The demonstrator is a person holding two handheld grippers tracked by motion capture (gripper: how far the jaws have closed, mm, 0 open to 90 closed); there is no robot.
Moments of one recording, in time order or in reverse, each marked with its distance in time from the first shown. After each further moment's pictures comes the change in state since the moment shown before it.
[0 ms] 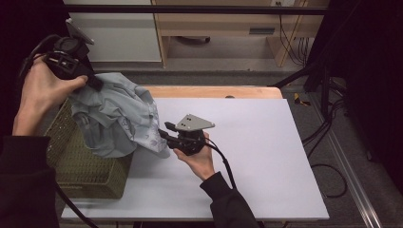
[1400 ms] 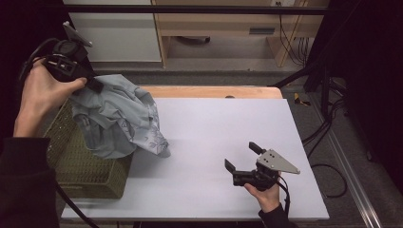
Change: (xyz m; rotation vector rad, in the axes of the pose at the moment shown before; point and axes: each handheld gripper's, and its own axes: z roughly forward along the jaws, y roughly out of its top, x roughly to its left) left arm 0.005 -0.005 0.006 -0.008 -0.028 -0.020; right arm -0.040 -0.091 -0.169 -0.082 -0.291 0.113
